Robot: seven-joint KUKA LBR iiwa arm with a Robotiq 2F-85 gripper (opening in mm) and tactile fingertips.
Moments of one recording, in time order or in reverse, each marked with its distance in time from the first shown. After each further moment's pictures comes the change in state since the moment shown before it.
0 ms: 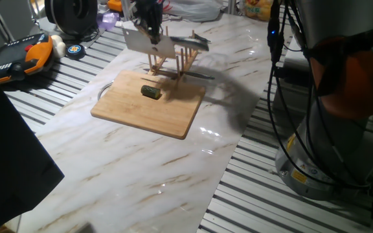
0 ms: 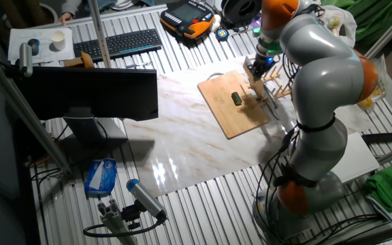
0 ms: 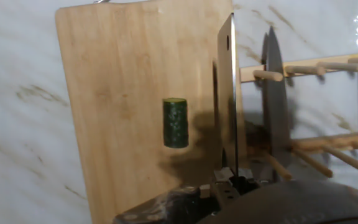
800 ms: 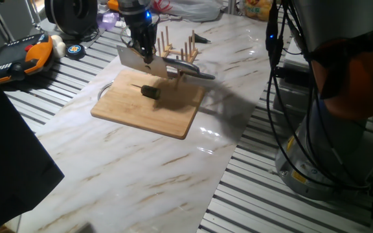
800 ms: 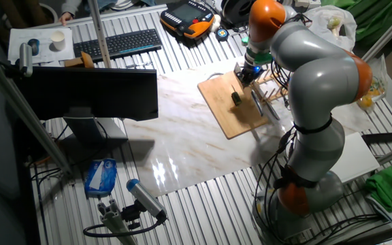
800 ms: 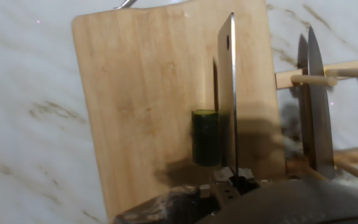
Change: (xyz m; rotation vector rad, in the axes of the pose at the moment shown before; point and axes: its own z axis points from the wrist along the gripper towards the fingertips) arm -0.018 0.026 0.038 -0.012 -0.026 0.024
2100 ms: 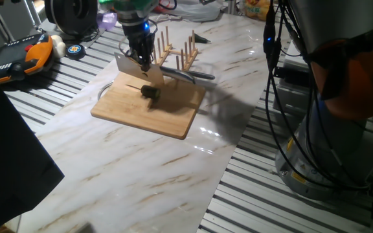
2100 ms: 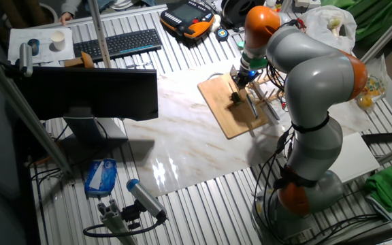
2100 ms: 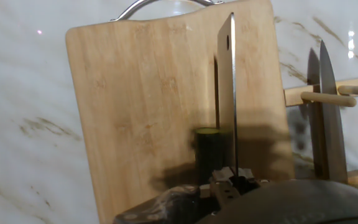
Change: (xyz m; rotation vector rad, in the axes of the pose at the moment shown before) arm -0.007 0.014 0.024 0.003 -0.030 0.010
